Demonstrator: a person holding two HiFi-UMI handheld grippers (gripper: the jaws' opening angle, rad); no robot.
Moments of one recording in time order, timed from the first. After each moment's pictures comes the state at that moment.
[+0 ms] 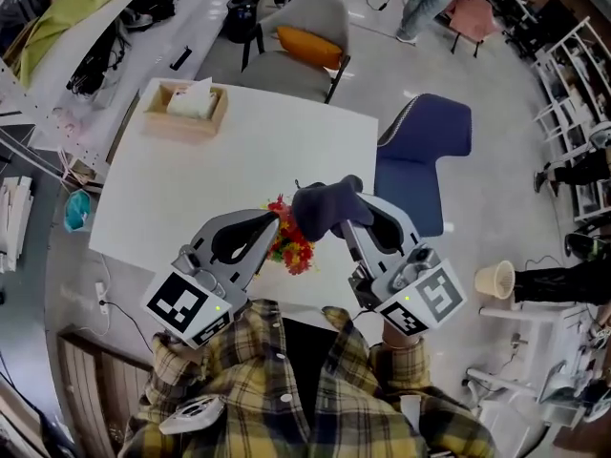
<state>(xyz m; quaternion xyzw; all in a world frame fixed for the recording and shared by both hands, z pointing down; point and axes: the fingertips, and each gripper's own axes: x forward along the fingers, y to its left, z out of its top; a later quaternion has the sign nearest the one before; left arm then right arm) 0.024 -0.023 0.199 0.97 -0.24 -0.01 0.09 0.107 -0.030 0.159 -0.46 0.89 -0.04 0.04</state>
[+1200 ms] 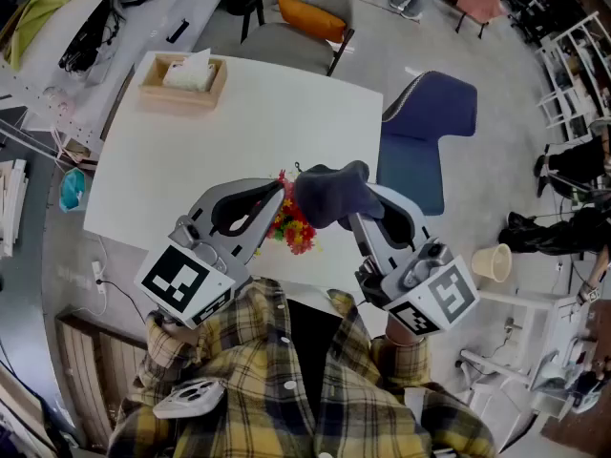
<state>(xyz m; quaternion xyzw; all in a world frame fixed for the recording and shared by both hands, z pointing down) 0.025 -0.042 0.198 0.97 -0.23 0.01 0.09 0.100 -0.026 0.157 -0.46 0.89 -0.06 0.02</state>
